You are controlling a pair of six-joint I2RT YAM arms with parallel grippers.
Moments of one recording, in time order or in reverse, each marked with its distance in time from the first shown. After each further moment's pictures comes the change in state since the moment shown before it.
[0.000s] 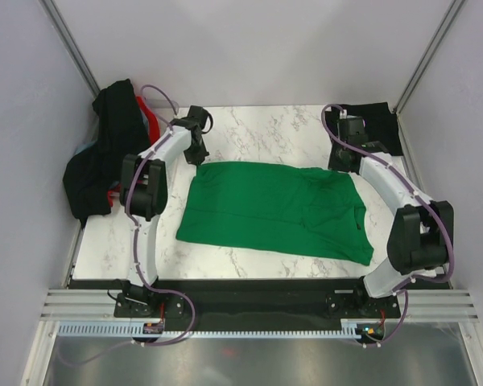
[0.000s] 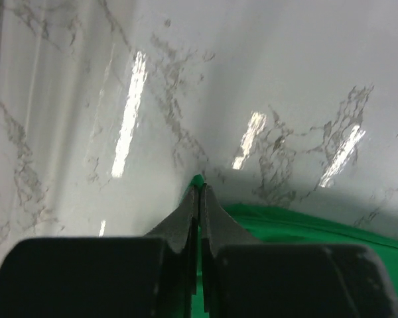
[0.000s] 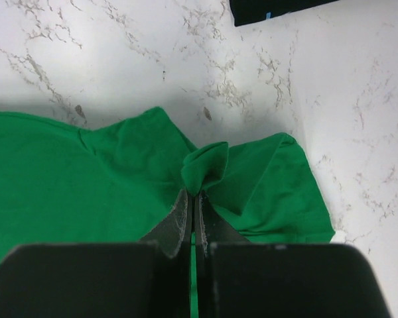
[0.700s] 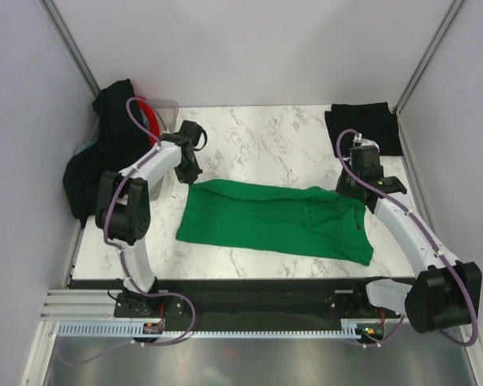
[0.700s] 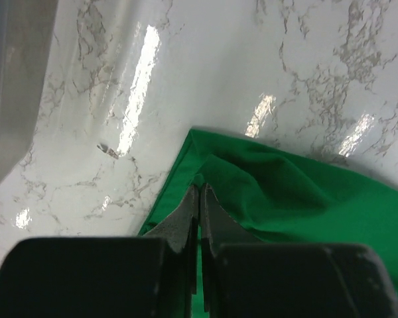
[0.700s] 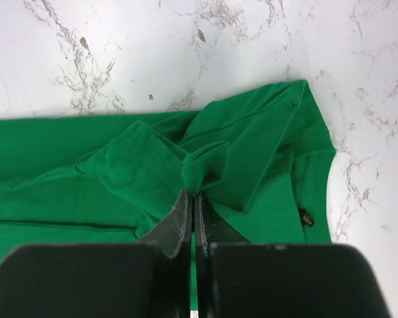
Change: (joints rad) left arm -0.027 -0.366 -0.421 -0.009 -0.018 -0.068; right arm 0.012 -0.401 -0.323 -0.006 -0.035 0.084
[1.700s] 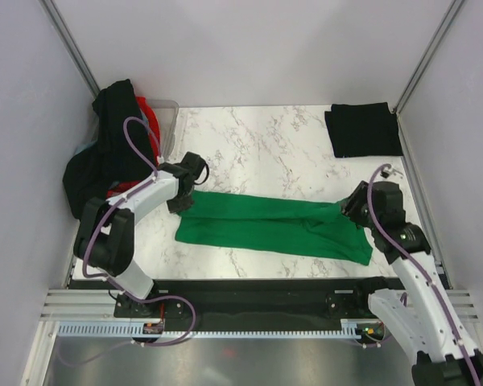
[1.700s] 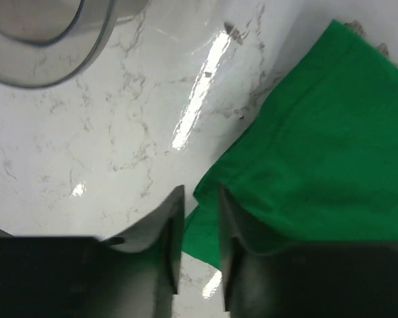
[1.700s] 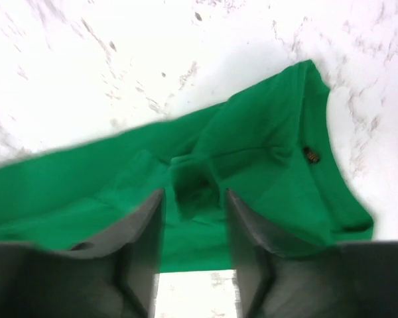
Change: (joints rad) left arm -0.112 -0.281 -0.378 -0.035 -0.236 -0.093; right arm 0.000 -0.471 -0.220 -0.094 0.002 0.205
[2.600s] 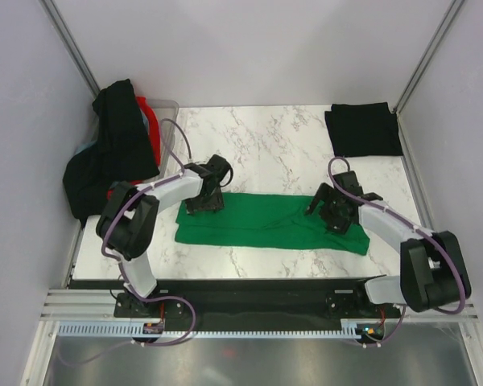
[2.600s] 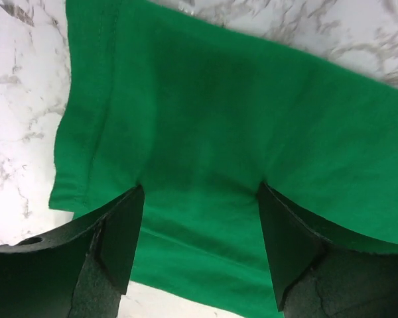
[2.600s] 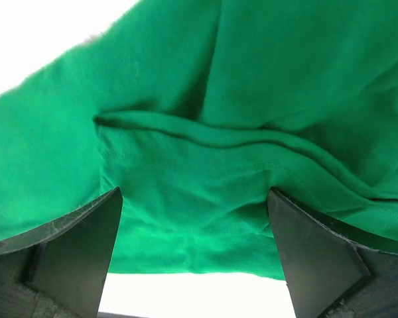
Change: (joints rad) left arm -0.143 0.168 0.058 0.097 0.135 -0.017; right arm 0.064 0.529 -0.101 0.235 -0.188 0.213
